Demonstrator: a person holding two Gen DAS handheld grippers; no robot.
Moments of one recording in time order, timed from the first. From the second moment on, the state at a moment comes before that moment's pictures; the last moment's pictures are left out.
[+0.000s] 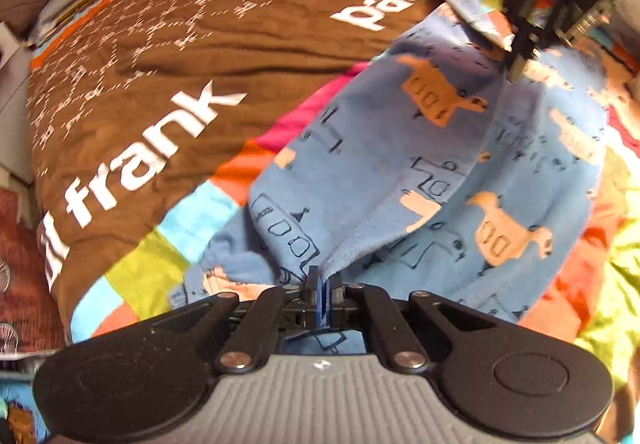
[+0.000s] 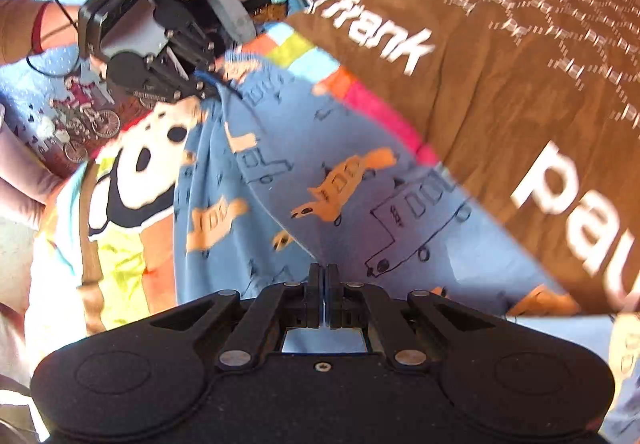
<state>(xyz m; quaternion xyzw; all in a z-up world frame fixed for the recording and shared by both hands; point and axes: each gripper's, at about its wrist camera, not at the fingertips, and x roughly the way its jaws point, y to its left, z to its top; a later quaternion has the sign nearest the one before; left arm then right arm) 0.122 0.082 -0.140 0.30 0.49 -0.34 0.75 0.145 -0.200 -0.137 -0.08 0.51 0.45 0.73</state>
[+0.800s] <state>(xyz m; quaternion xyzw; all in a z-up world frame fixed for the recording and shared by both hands) 0.120 0.069 -0.149 0.36 0.47 -0.34 0.73 0.122 -0.177 -0.147 -0.28 0.43 0.49 0.70</state>
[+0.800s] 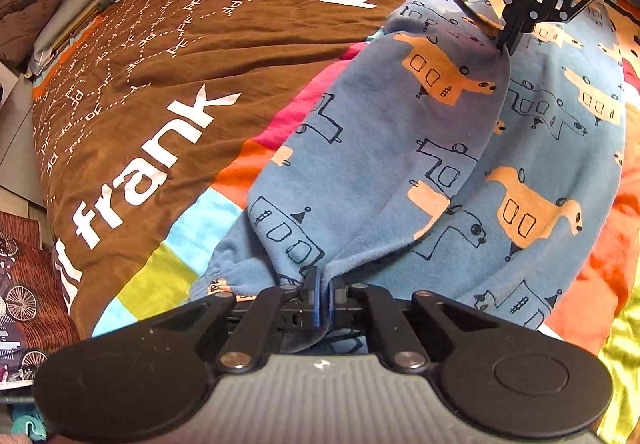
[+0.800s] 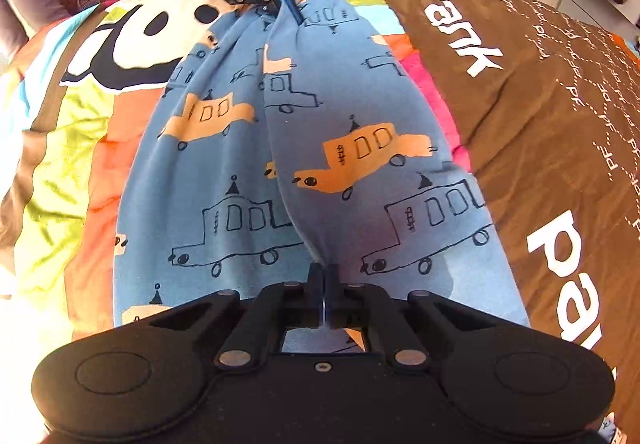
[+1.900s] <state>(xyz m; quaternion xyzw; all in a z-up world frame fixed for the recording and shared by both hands) 0.035 0.081 -0.139 0.37 0.46 -0.34 0.73 0.037 -0.171 -0.115 -0.22 0.46 0.50 0.70</state>
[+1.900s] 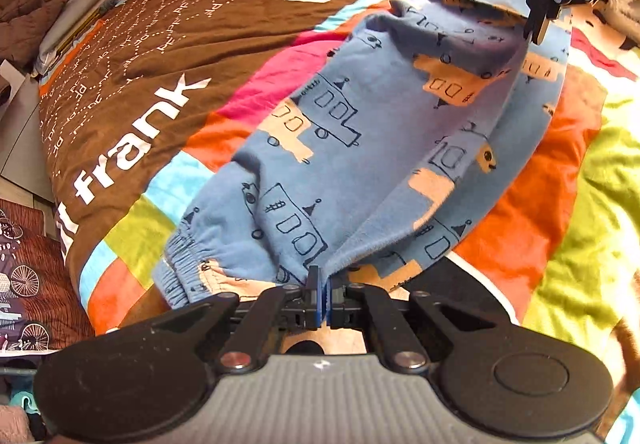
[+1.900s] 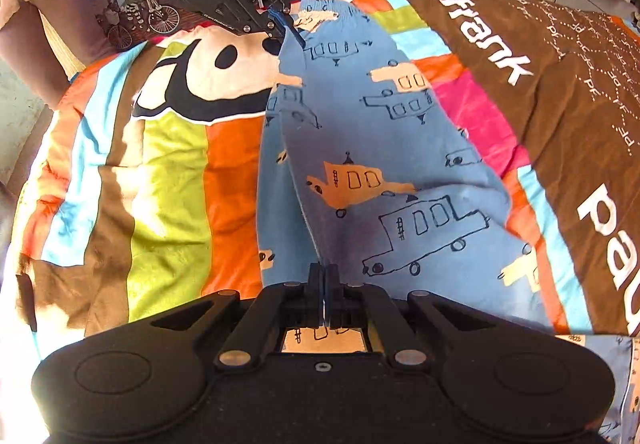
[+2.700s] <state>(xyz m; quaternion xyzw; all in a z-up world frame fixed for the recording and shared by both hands) 0.036 0.083 -0.151 0.39 0.47 -0.35 0.72 0.007 -0.159 -0.128 -0.25 0.45 0.50 0.70</state>
